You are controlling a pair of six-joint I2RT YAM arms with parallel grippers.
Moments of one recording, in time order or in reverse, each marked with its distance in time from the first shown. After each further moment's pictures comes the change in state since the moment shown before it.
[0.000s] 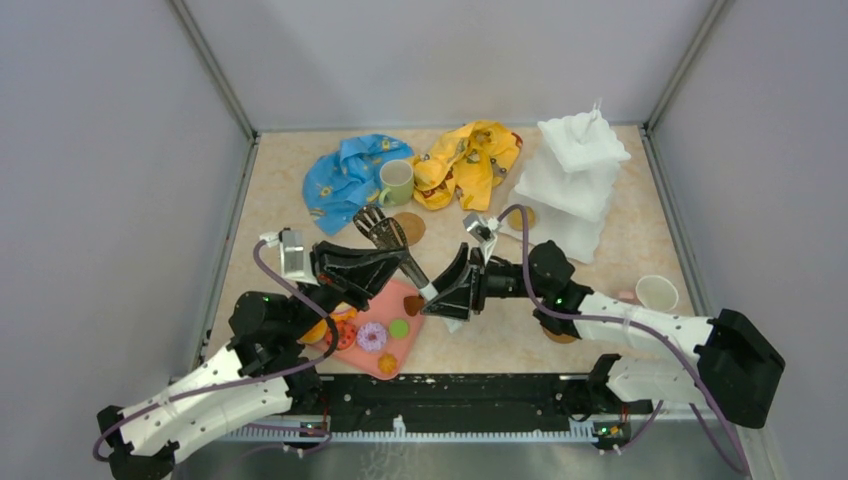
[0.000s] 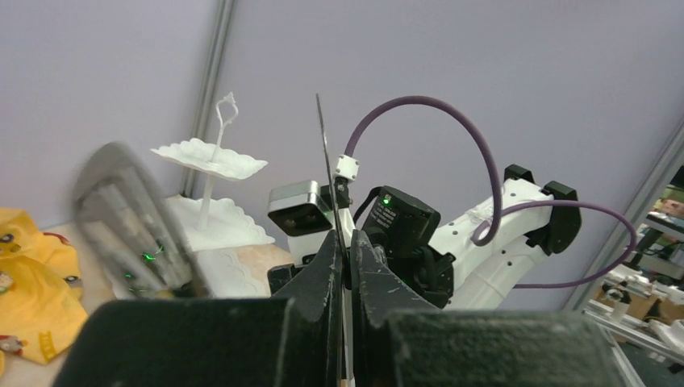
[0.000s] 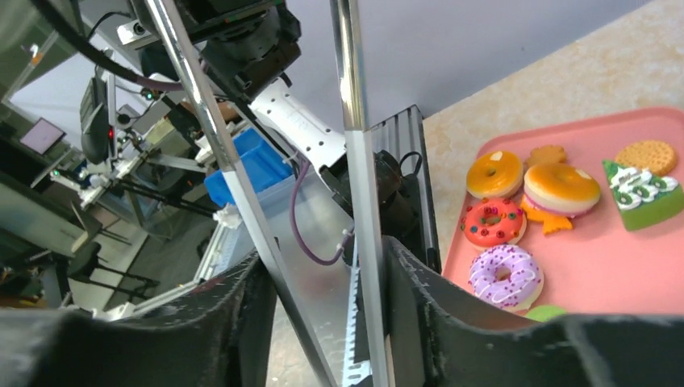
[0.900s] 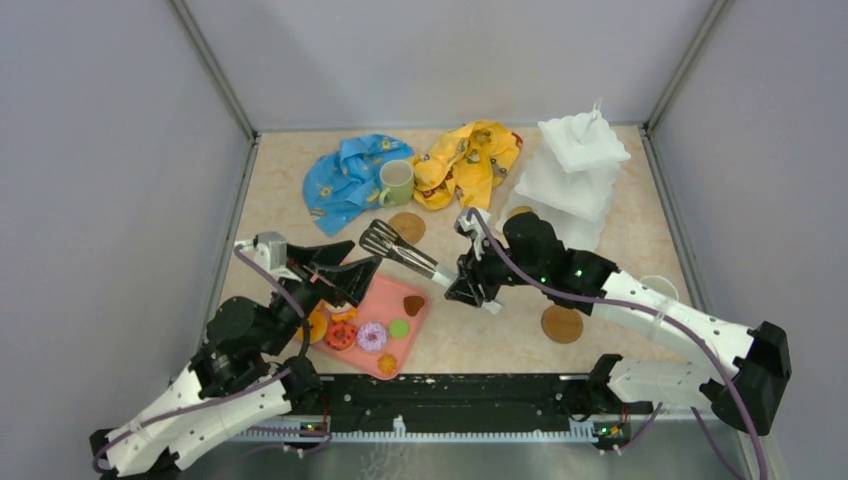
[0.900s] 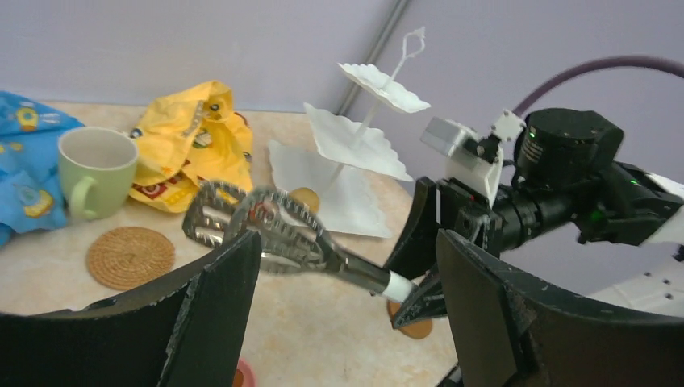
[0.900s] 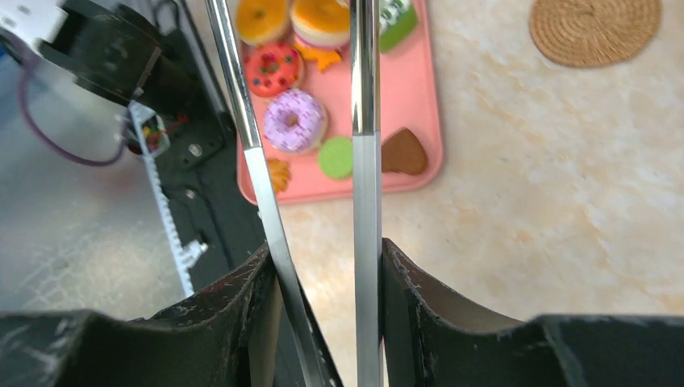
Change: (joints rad) left arm 0.000 -0.274 0.028 -0.573 -0.393 -0.014; right arm -0.021 -0.060 0.315 -1.007 0.286 -0.536
